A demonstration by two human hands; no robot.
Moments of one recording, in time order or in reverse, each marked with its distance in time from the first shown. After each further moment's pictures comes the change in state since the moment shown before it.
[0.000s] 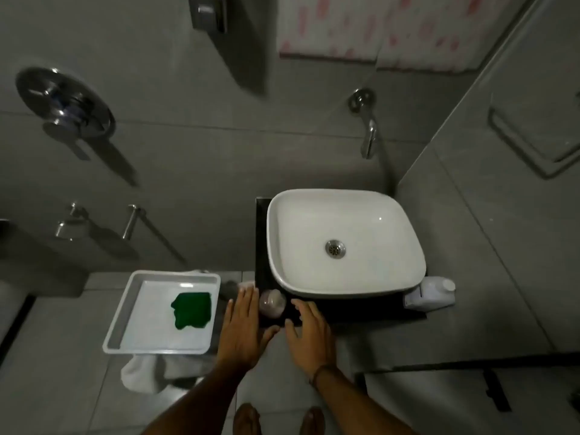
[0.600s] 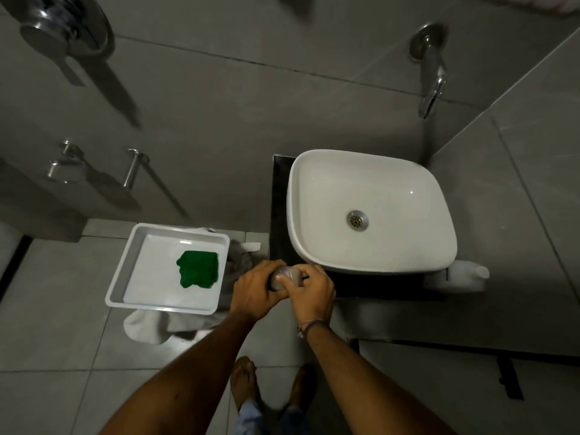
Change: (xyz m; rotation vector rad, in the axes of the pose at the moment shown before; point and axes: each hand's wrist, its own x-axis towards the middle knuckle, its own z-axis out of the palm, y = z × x) left_hand 0.037 -0.040 0.017 -0.370 0.043 -0.040; right_hand 0.044 -0.018 0.058 0.246 0.148 0.220
